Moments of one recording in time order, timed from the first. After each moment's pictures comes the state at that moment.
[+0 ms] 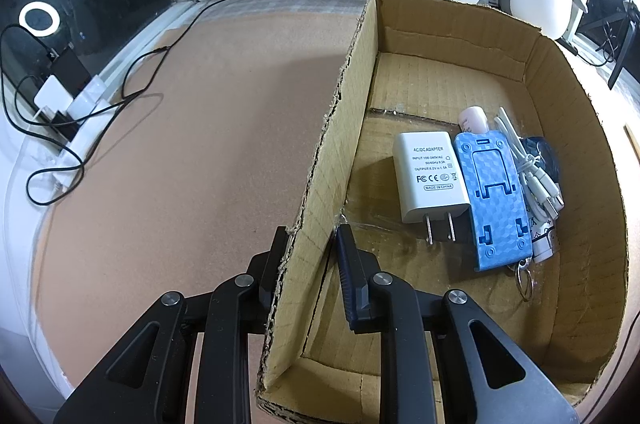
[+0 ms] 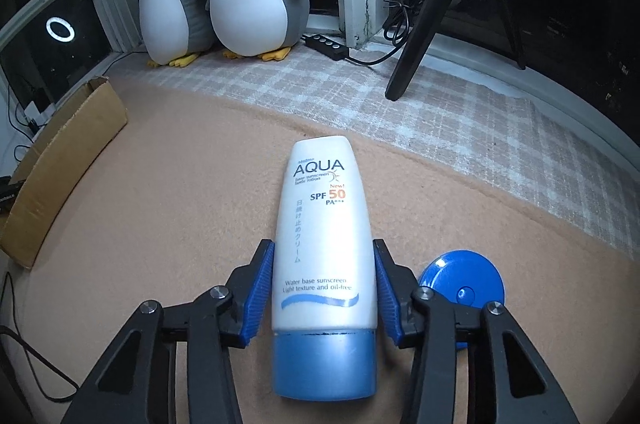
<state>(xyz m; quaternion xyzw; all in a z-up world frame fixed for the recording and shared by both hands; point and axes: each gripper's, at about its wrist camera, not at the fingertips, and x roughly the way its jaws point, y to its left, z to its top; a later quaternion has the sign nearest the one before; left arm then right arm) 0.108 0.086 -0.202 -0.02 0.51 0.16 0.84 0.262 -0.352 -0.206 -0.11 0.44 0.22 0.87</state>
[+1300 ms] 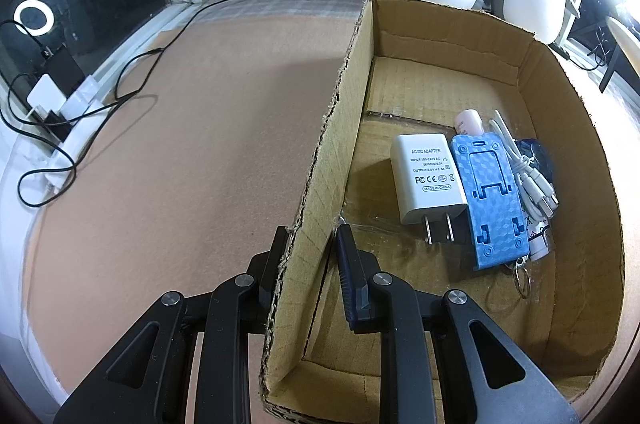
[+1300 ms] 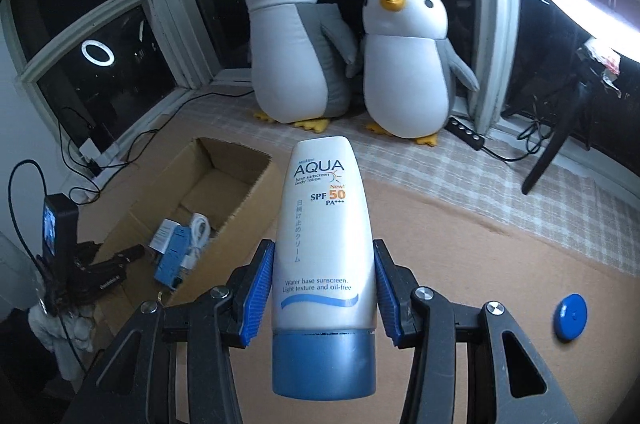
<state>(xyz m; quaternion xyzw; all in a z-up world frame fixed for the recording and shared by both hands) 0.105 0.092 -0.205 -0.03 0.50 0.14 0.85 0.197 -0.172 -0.119 -0.06 0.41 0.28 0.87</state>
